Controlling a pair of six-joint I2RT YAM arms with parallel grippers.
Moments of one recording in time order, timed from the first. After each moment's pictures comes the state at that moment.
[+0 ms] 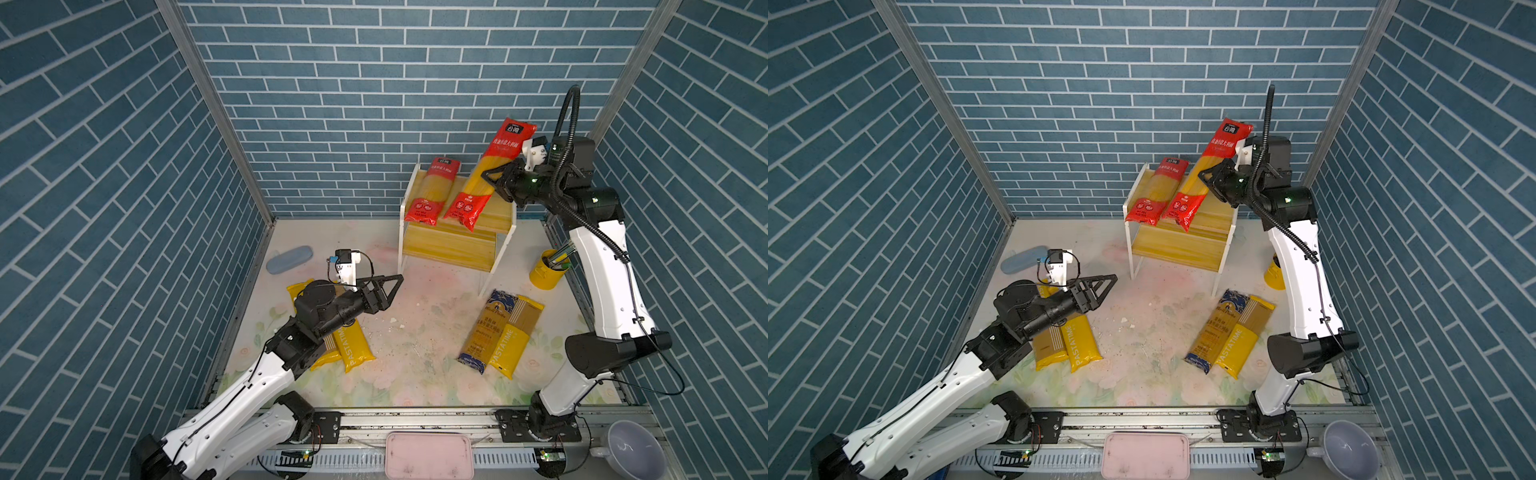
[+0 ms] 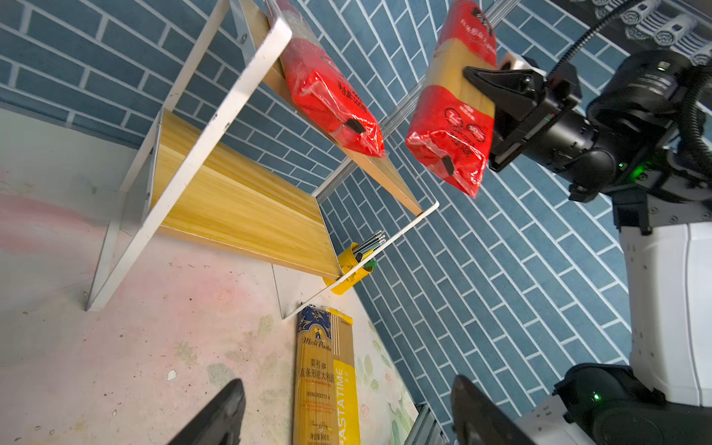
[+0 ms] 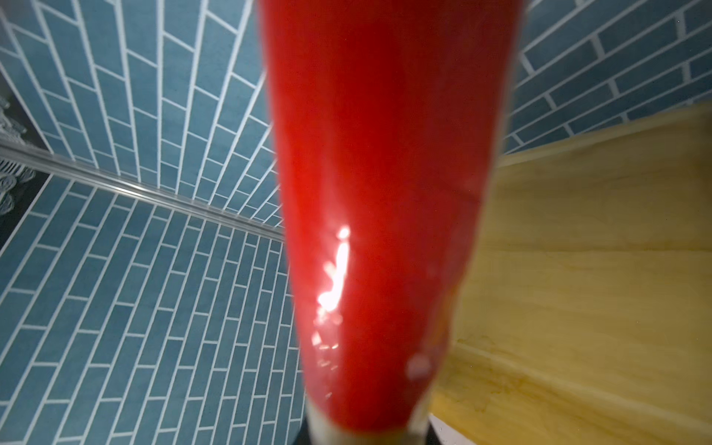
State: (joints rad) left arm -0.66 0.86 0.71 0.07 0.23 -0.79; right arm 0.26 1.72 2.25 -0.90 -0.44 0.83
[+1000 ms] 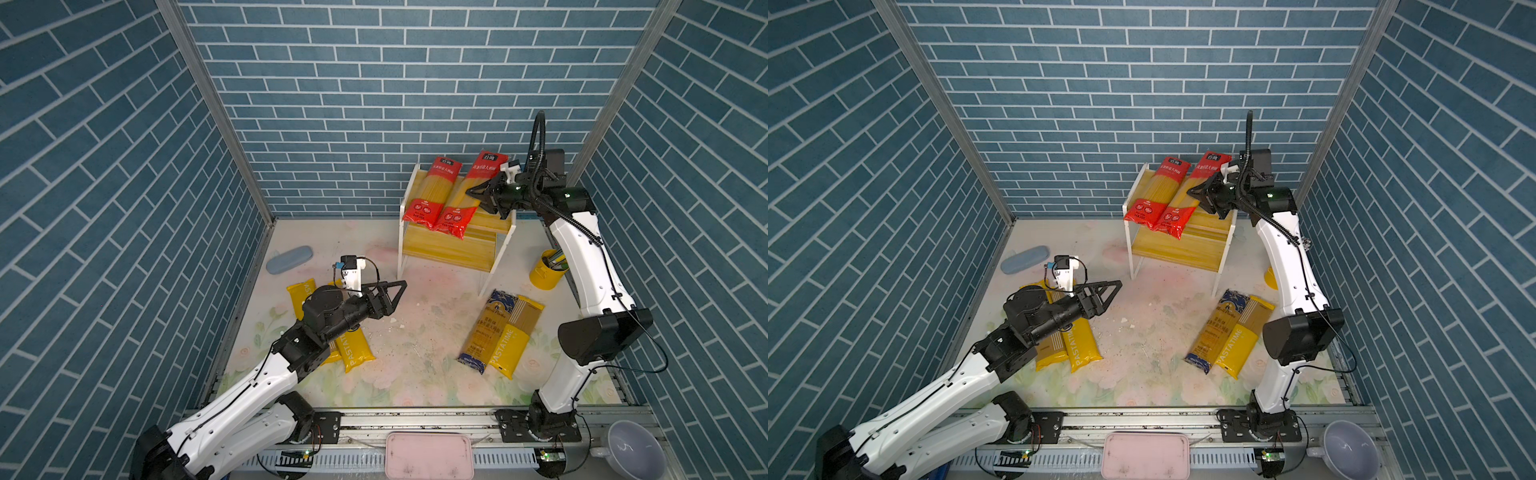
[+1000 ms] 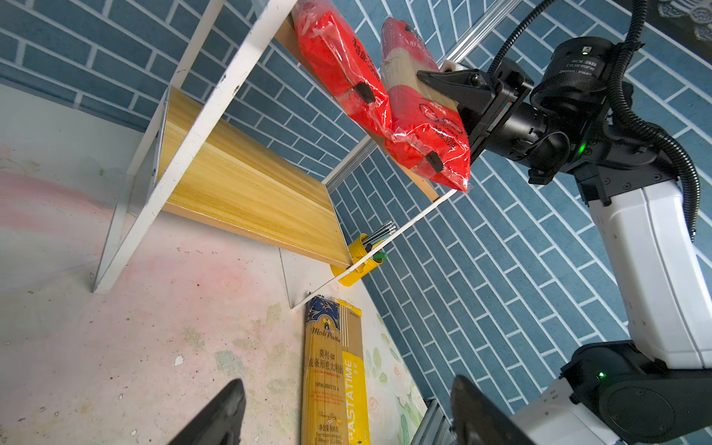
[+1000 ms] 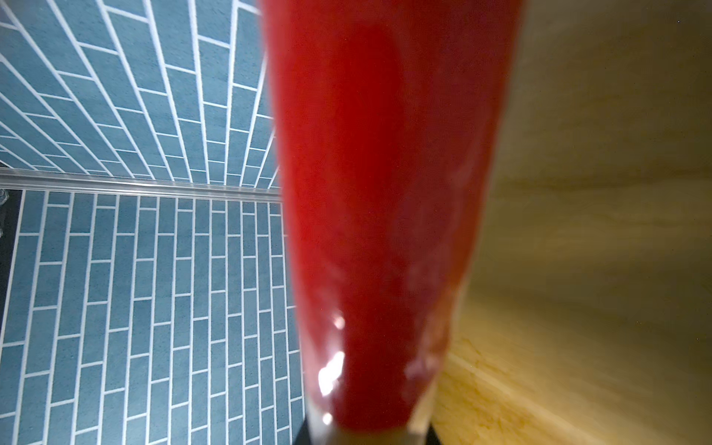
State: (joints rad) left arm -0.69 0.87 0.66 0.11 0.18 -0.80; right arm 0.25 1.80 2.15 -0.89 -0.64 0.94
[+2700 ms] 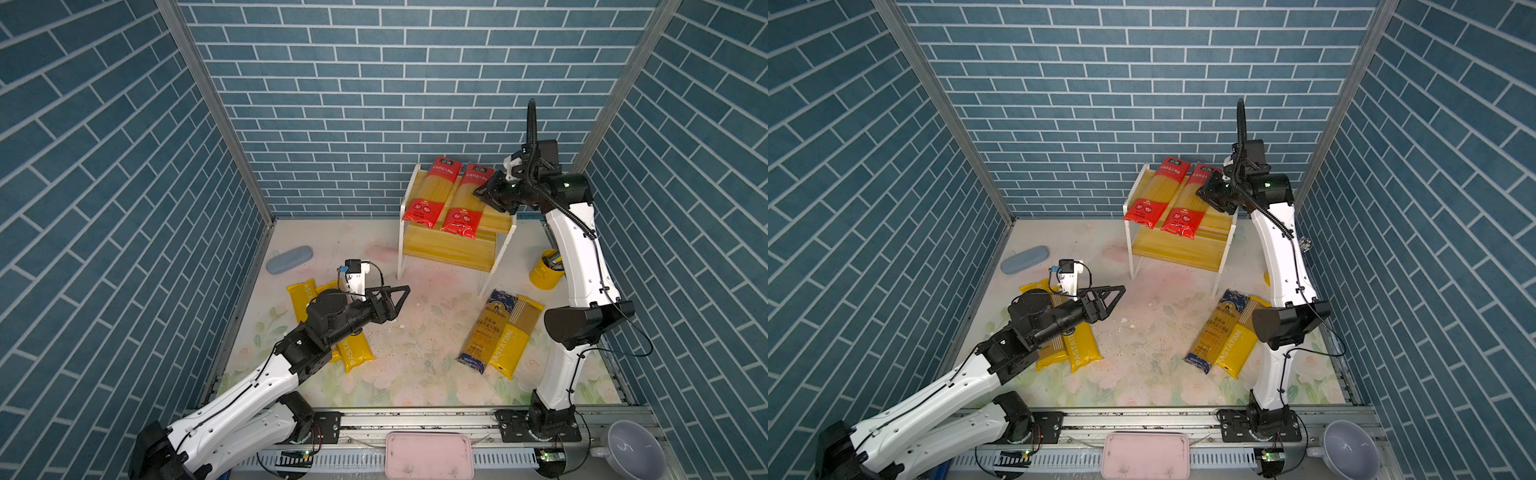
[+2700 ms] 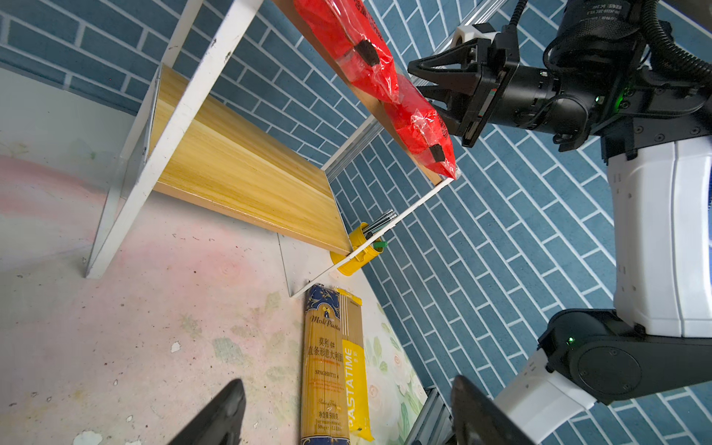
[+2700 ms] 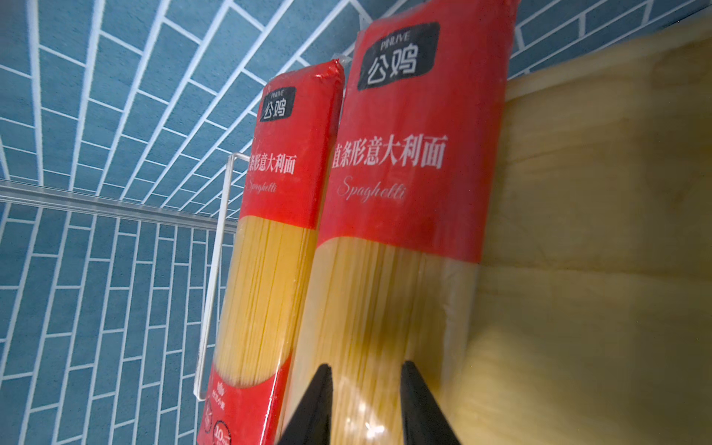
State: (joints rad) left arm -0.74 0.87 0.64 0.10 0.16 -0.80; right arm 0.28 1.96 2.48 -1.20 -0.33 0.67
